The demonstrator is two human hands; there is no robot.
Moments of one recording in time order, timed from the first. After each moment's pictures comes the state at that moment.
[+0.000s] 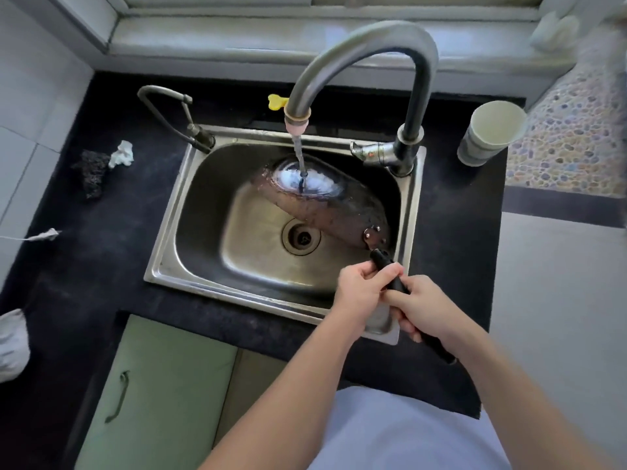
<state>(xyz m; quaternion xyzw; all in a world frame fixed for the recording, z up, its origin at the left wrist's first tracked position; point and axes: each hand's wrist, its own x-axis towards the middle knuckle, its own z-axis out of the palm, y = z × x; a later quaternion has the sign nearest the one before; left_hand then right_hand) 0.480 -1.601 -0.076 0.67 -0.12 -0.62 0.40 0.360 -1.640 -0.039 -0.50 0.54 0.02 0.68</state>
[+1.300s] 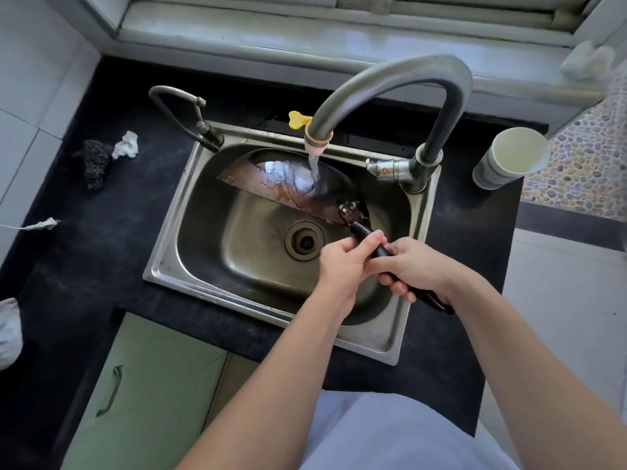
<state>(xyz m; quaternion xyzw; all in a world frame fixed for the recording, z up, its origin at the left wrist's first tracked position) 0.526 -1.651 -0.049 0.63 -0.02 -0.60 0.50 0.410 -1.725 -0.012 -0.52 0.46 0.12 0.71</state>
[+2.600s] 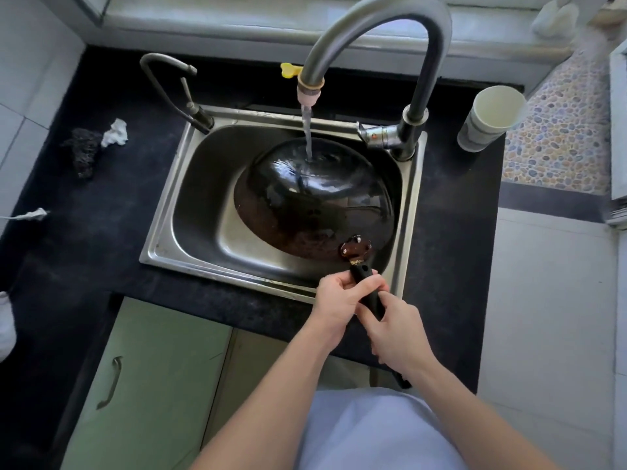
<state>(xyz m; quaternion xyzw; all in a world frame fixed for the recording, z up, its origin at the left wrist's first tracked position) 0.501 -1.543 -0.068 0.63 -0.08 -0.64 0.43 0.382 -1.551 -0.060 -0.61 0.59 -0.07 0.52</state>
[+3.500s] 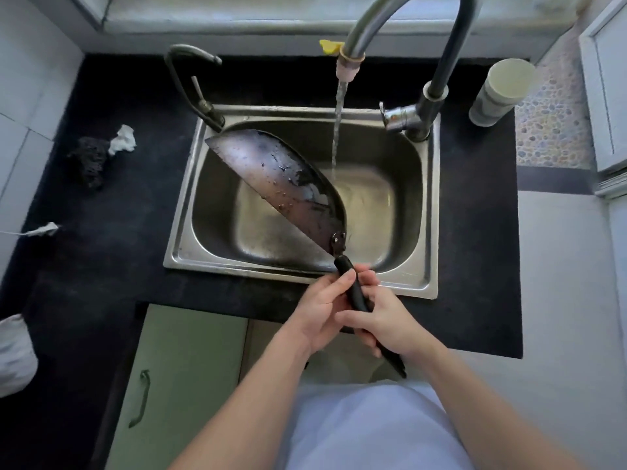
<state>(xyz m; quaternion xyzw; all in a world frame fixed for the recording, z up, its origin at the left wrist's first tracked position) 0.587 -1.488 -0.062 0.47 -0.02 -0.76 0.45 0.453 -1.511 -0.048 -0.45 0.46 -0.08 0.76</state>
